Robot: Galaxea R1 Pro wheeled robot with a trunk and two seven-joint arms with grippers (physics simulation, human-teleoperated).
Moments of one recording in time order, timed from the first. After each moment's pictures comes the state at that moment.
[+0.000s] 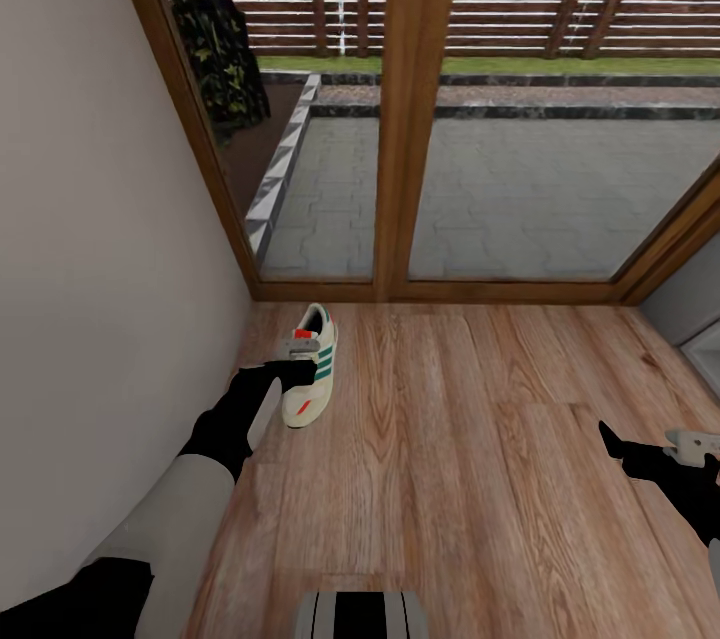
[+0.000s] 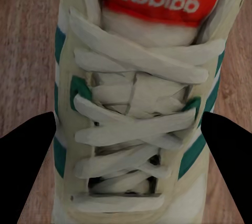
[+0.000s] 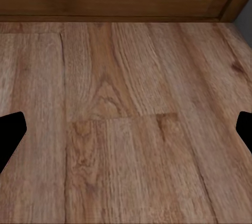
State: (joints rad) left arm -0.87 -0.14 -0.02 -0.77 0.05 0.53 0.02; right arm -0.17 -0.17 -0.53 -1.59 0.01 0.34 0.32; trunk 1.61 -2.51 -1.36
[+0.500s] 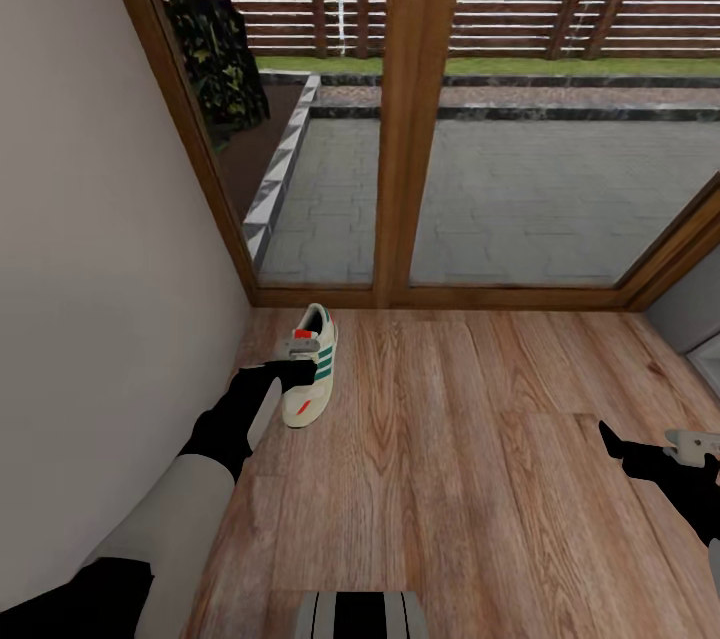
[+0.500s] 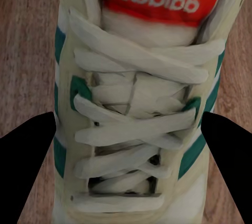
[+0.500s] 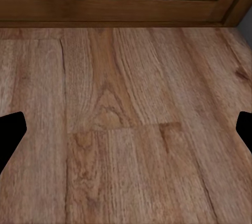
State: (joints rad) left arm -0.87 -0.14 -0.02 -0.77 0.05 0.53 0.02; right arm -0.17 -0.17 -0.53 -1.59 0.01 0.34 0.32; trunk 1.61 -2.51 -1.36
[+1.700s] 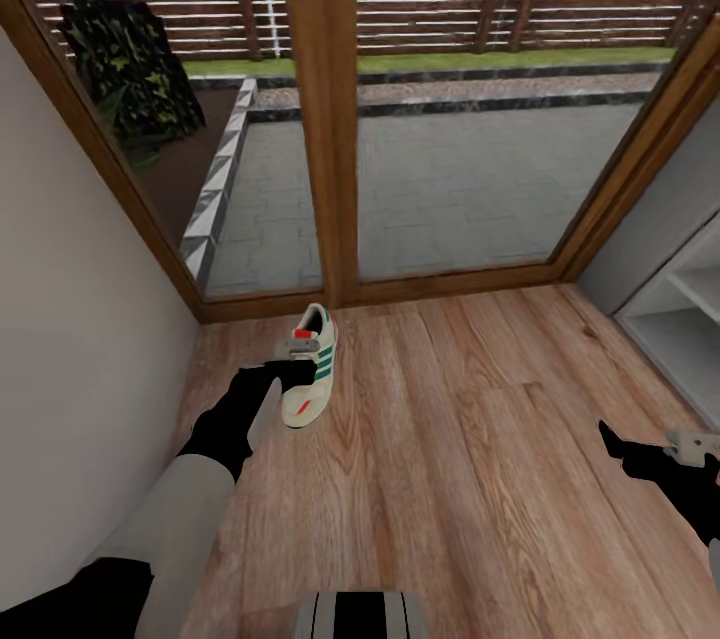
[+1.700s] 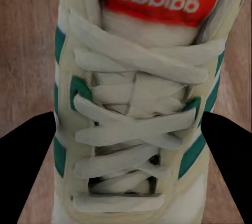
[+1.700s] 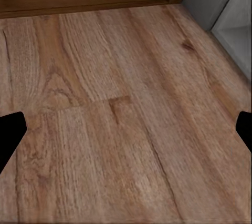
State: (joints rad) left arm -0.87 -0.14 -0.02 -0.77 0.05 0.53 0.02; right arm -0.17 -0.17 -0.53 -1.59 0.01 0.34 0.32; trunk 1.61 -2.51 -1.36
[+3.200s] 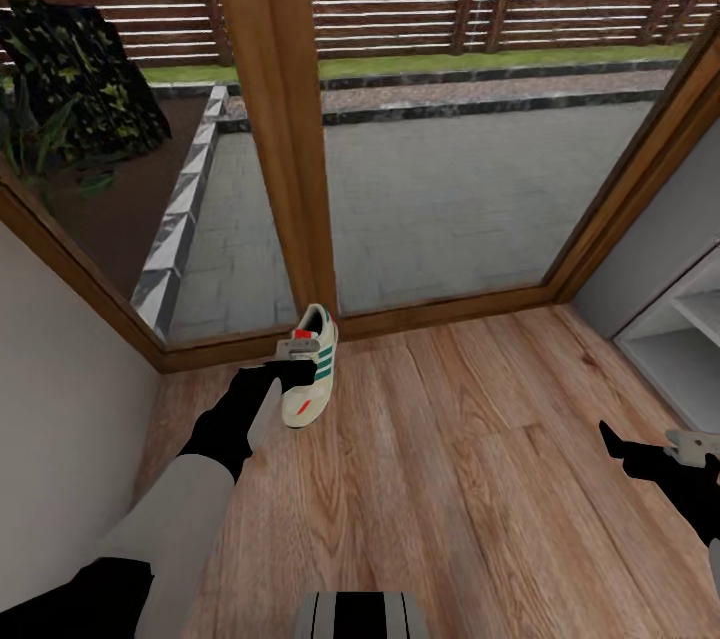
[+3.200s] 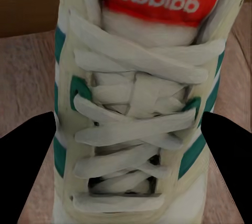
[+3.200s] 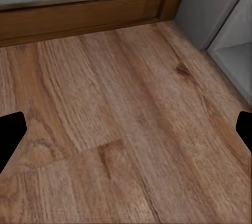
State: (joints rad) left arm -0.87 -0.14 -0.02 -0.77 0.05 0.53 0.02; right arm -0.17 -0.17 -0.53 -1.59 0.01 0.34 0.32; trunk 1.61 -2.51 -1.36
